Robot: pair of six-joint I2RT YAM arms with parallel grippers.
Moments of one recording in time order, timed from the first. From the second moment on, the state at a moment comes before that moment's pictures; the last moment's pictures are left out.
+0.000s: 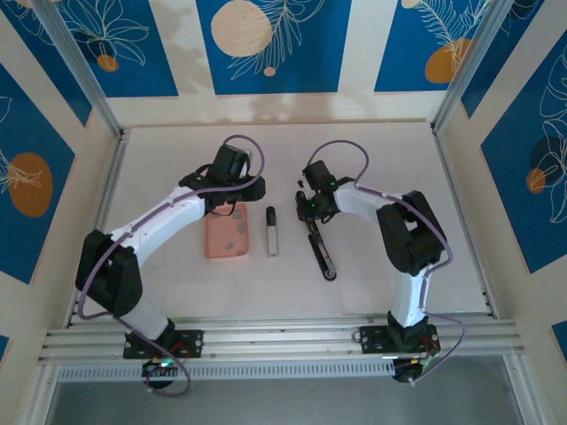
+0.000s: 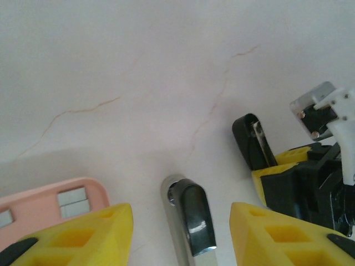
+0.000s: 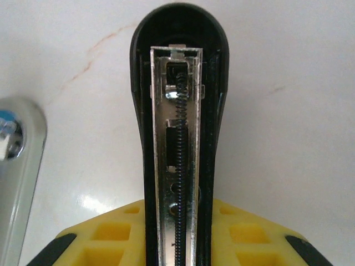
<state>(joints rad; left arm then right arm) -0.55 1.57 1.25 -0.48 0.02 -0.43 0.50 1.86 1.17 -0.43 -0.12 0.21</state>
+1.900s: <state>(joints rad) -0.63 1.29 0.87 -0.42 0.85 0.76 0.70 1.23 0.48 0.24 -0.70 -0.43</state>
